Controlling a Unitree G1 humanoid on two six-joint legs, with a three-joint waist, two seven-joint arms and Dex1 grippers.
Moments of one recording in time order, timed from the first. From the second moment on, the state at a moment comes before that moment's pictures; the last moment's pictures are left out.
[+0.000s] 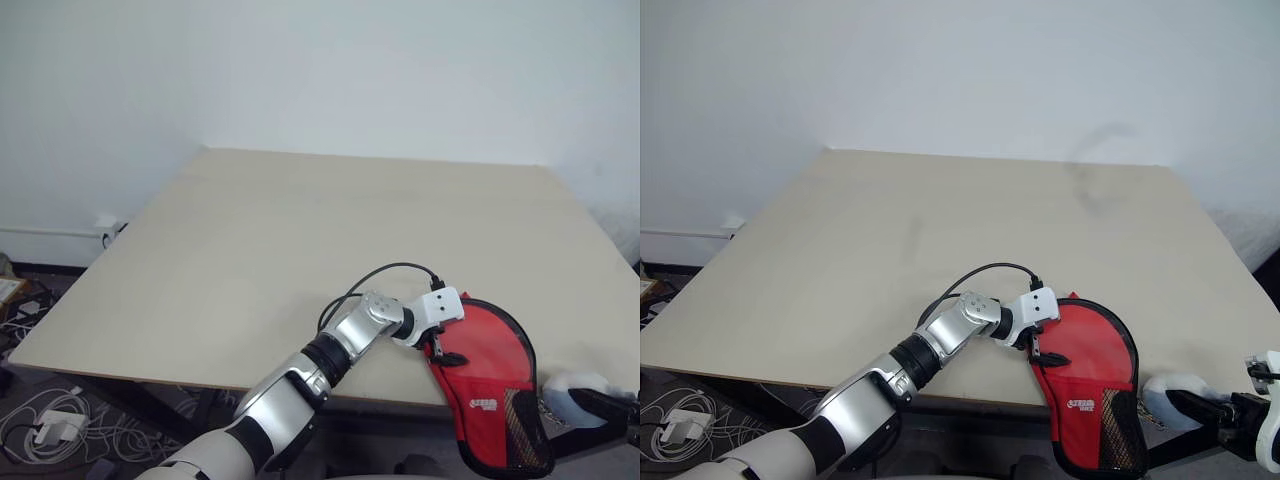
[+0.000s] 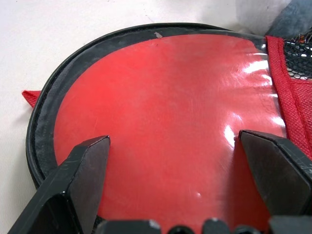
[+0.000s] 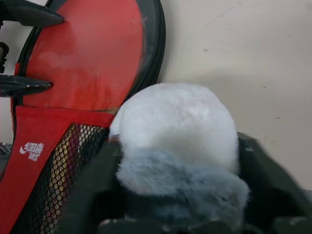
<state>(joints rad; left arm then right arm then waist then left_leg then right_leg) -0.74 -0.14 -0.61 0.74 0.03 0.21 -0.85 0.58 -0.84 -0.72 -0.26 0.81 1.03 0.77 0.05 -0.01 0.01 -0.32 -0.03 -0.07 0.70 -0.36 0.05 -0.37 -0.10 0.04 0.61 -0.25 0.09</state>
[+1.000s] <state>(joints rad) -0.75 -0.14 -0.61 0.74 0.02 0.22 -0.85 1.04 -0.72 -0.81 -0.41 0.76 0.84 1.03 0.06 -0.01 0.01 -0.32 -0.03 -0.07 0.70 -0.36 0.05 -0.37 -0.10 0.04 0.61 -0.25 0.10</state>
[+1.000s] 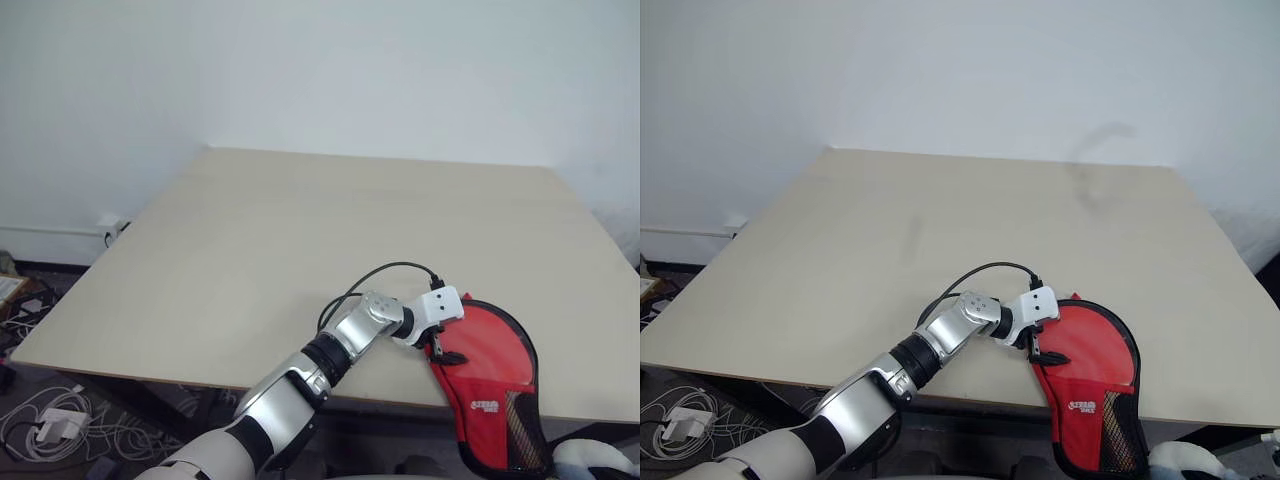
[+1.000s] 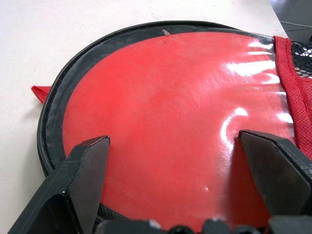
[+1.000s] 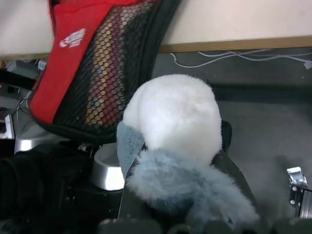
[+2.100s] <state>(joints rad) -0.75 -0.14 -0.56 0.75 0.02 0.21 -0.85 0.55 -0.61 -0.93 -0.43 0.98 0.86 0.71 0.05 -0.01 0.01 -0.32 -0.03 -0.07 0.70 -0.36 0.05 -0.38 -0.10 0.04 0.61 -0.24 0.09</state>
